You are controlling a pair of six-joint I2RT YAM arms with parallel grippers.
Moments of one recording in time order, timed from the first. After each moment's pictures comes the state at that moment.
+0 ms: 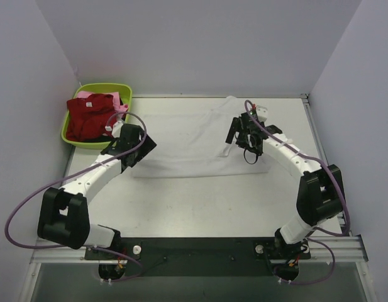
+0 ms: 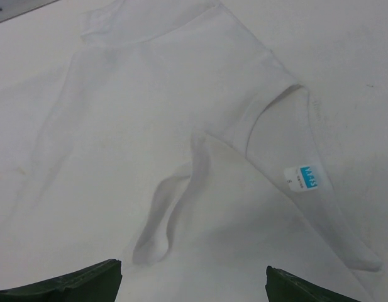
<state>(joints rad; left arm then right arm) -0.28 1.39 0.92 -0.32 -0.24 -0.95 0.35 1.62 1.19 -0.49 0.26 0.58</state>
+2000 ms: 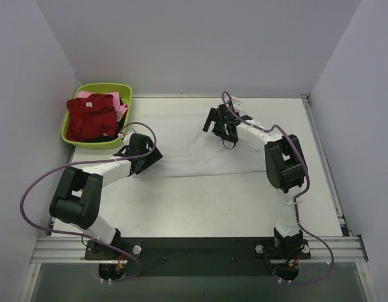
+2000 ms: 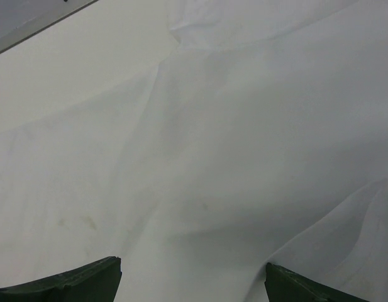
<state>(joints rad) -0.32 1.58 0.79 -0.08 -0.18 -0.86 0.42 2.08 1.51 -0.30 0.09 0.68</state>
